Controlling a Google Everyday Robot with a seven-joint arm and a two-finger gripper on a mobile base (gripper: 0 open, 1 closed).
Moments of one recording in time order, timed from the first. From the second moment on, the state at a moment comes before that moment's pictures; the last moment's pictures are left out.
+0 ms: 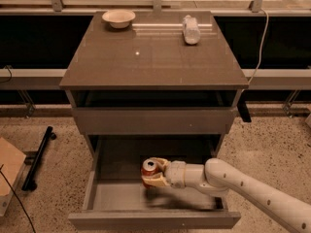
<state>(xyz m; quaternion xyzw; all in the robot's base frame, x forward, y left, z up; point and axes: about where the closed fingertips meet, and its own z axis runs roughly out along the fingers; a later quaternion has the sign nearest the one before) 0.533 0.009 0.484 -0.47 0.65 0.37 0.47</state>
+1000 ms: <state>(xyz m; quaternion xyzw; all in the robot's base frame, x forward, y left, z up) 0.528 0.014 0.455 -0.46 0.65 0.39 0.46</state>
